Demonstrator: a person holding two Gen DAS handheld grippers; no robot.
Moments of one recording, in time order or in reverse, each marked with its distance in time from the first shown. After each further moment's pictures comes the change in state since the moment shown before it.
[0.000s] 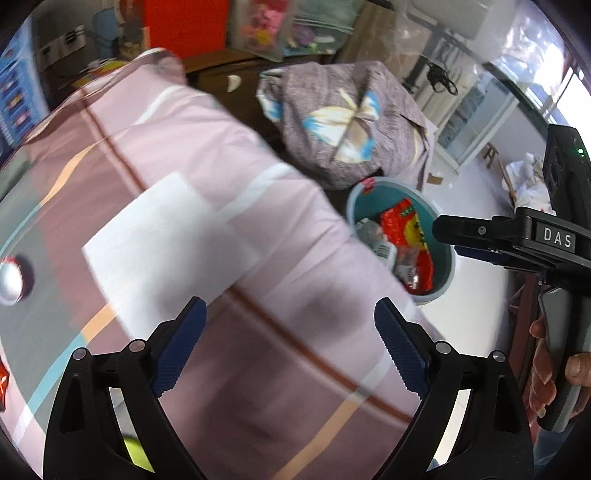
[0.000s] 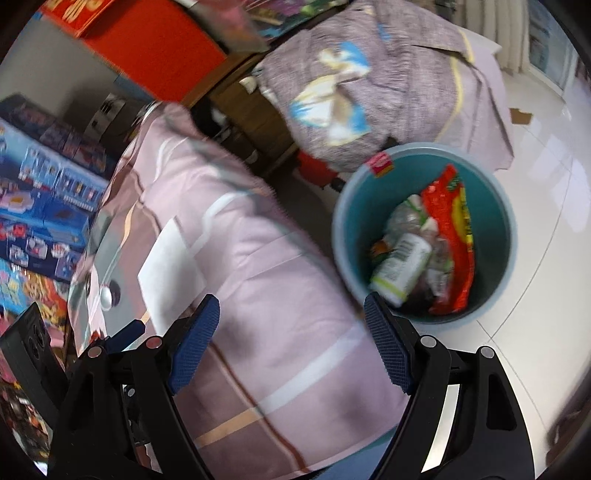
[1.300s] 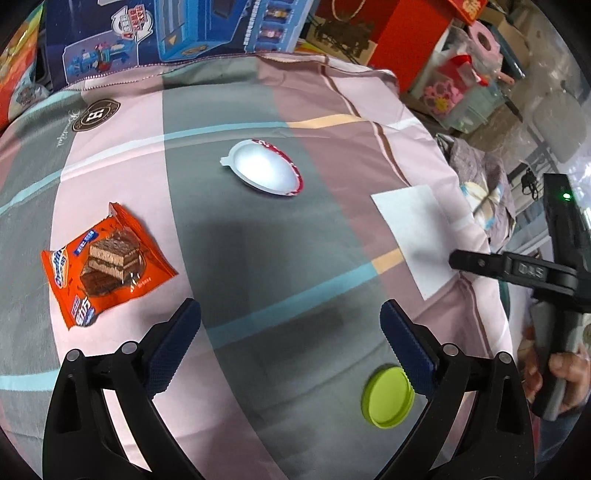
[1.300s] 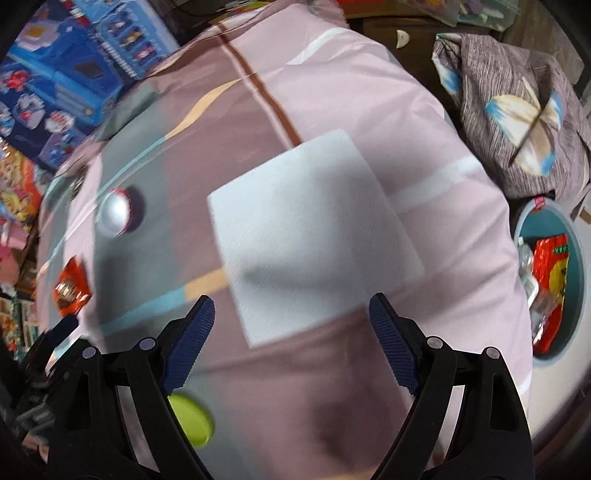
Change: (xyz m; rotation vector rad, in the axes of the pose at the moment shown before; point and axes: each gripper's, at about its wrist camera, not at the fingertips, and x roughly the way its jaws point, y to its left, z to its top) left arm -0.089 0.231 -0.102 -0.400 -0.098 0.130; right arm 0.127 0.199 -0.040 -0.345 0.137 -0.106
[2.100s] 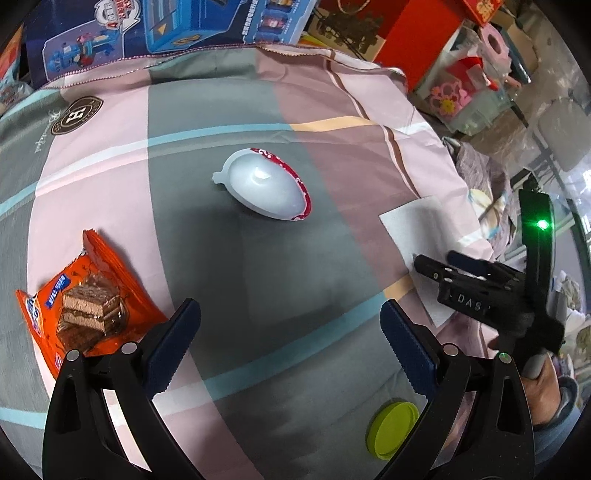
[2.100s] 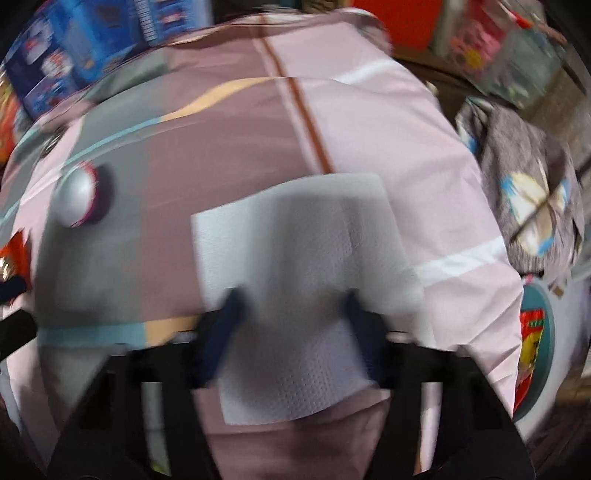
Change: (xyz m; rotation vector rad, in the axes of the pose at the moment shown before) left arm 0.025 0.009 0.027 -0.015 0.030 -0.033; right arm 0.037 0.045 0.005 -0.257 -0.103 -0.171
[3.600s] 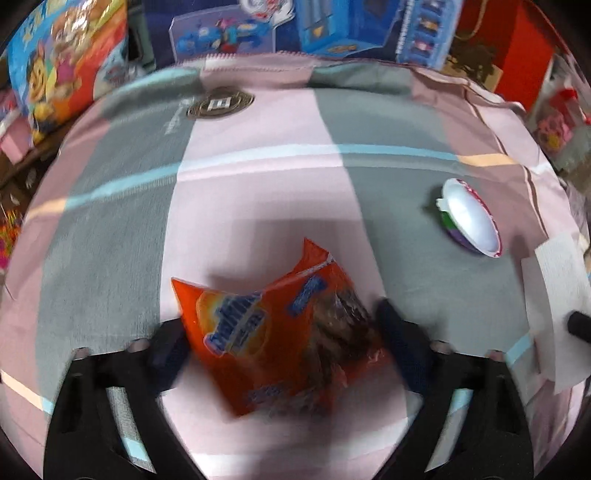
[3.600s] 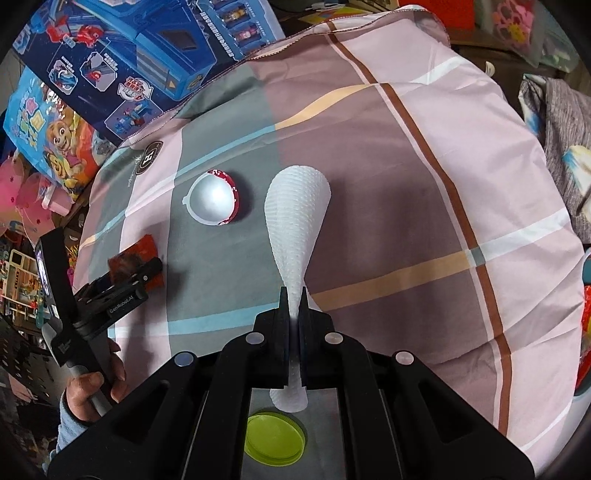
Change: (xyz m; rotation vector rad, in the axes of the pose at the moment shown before) left arm -0.004 0.093 -0.001 -0.115 -0.098 0.381; right arm -0.047 0.033 0.001 0.110 0.043 0.365
